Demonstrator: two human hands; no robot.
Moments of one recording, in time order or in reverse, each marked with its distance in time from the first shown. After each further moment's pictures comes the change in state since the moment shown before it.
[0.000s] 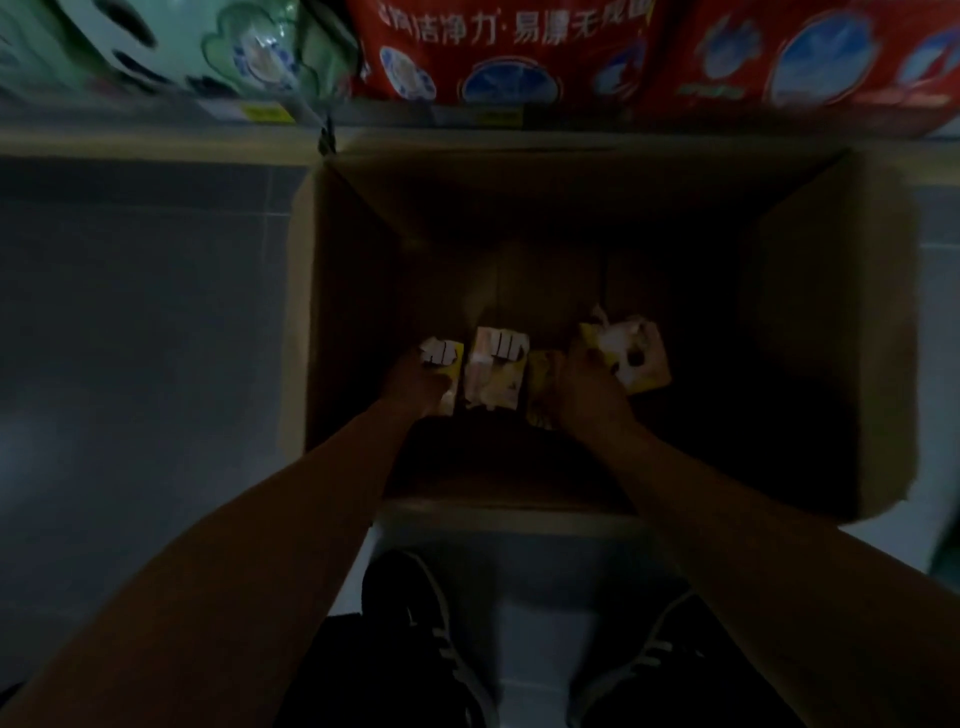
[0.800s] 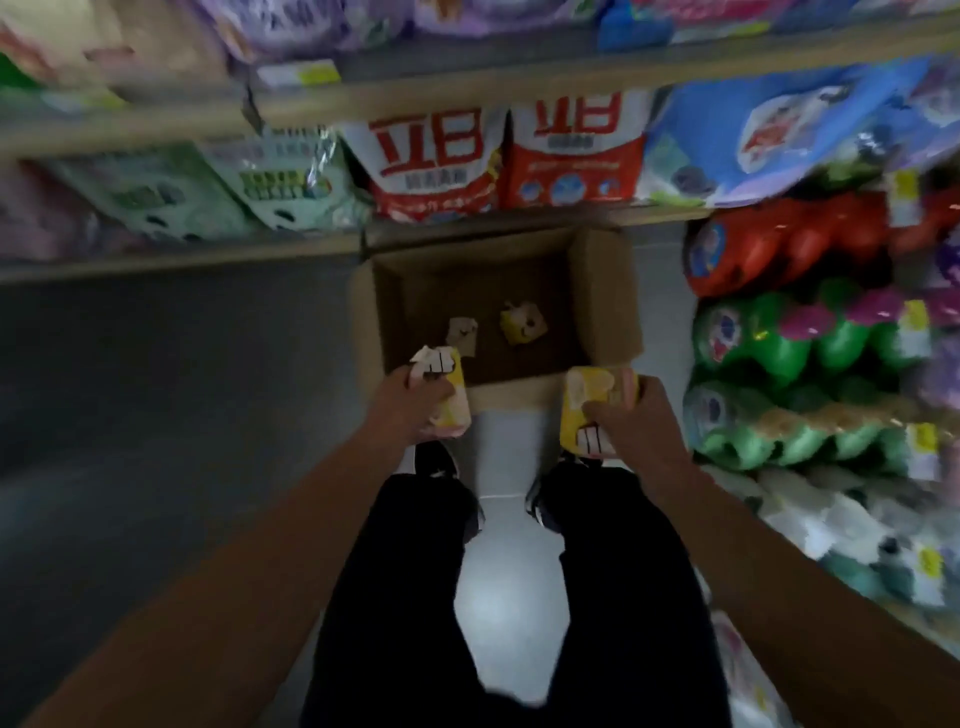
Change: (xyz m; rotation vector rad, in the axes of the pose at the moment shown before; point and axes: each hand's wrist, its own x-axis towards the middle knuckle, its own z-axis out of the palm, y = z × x) left_hand -0.441 0.180 -0.148 -0.340 -0.127 -0.159; right_hand -0.433 -0.075 -0.298 0.908 0.220 0.507
